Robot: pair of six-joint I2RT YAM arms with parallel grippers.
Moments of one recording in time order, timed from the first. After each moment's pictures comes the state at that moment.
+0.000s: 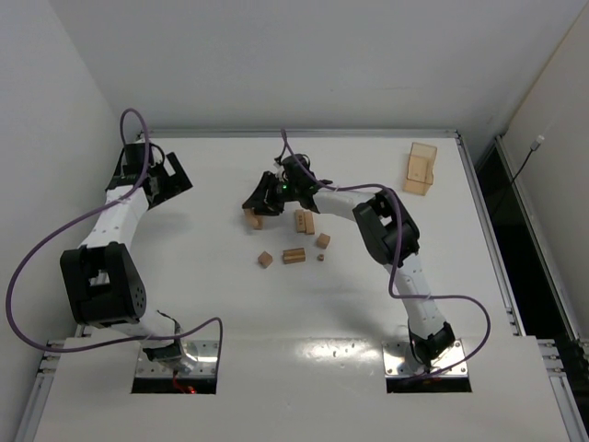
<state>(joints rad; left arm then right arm) 0.17 1.52 1.19 -0.45 -0.02 -0.37 0.61 2.37 1.67 0.13 -0.57 1.01</state>
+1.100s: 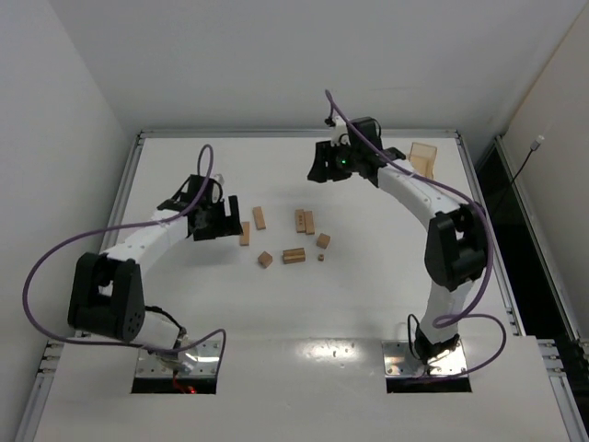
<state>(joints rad) -0.20 1.40 0.90 -0.46 0.08 -0.35 0.39 1.89 1.53 -0.30 -0.37 0.20</state>
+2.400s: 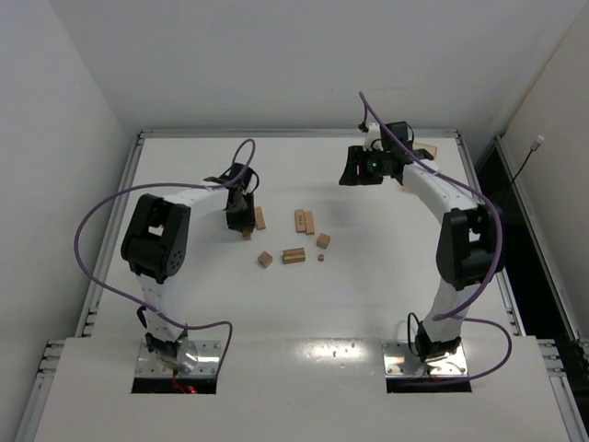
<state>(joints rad) -0.33 1.92 1.25 -0.51 -0.04 -0.41 0.18 1.85 1.43 -0.40 -0.40 0.13</state>
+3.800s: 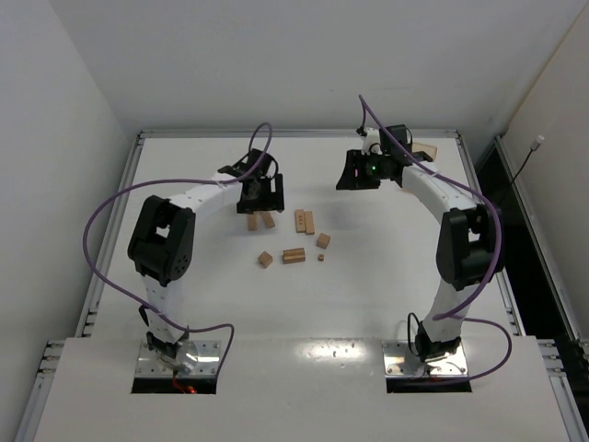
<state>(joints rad) -0.42 1.93 1.43 -0.52 -0.07 -0.46 0.18 1.85 1.41 -0.41 -0.48 0.14</state>
